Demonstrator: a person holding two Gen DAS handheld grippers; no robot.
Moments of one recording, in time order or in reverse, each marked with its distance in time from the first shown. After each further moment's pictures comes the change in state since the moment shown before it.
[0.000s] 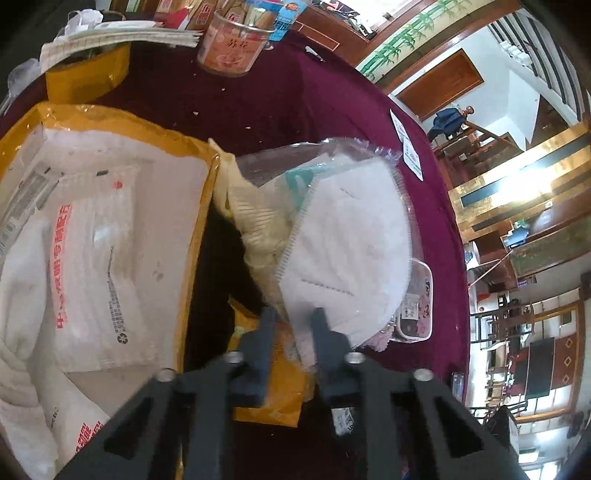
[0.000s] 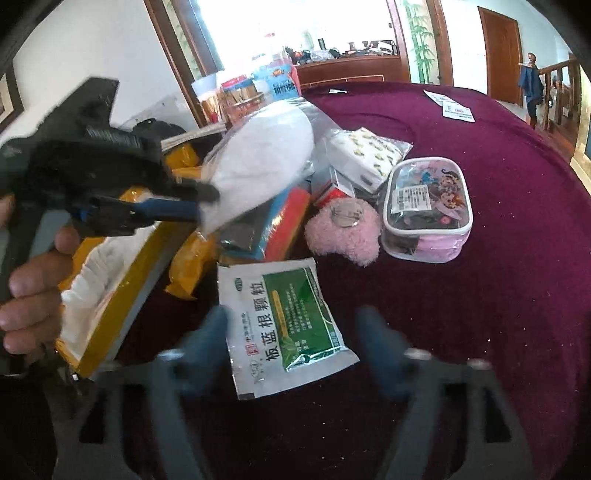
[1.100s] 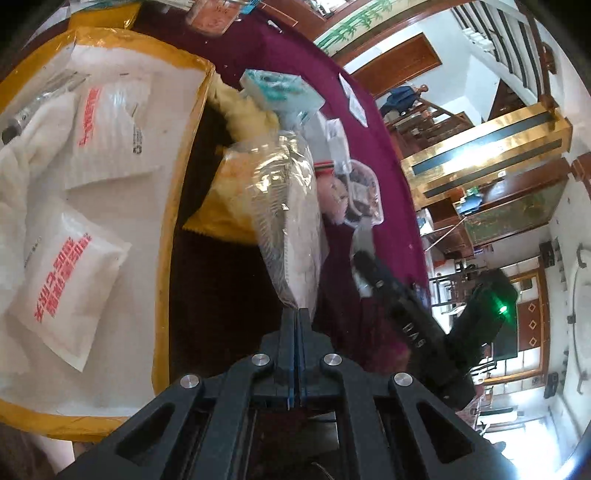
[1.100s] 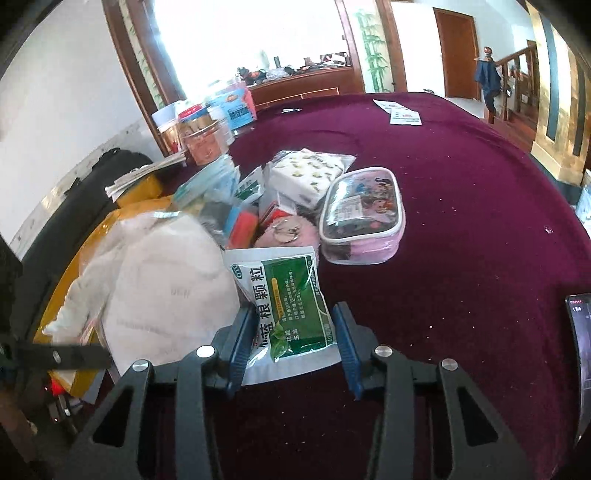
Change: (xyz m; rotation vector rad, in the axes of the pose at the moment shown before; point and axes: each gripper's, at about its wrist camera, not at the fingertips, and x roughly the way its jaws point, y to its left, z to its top) left arm -0.034 0.009 -0.098 0.077 0.090 -0.189; right arm -0.031 -0.017 -0.006 0.107 -0.077 -0.116
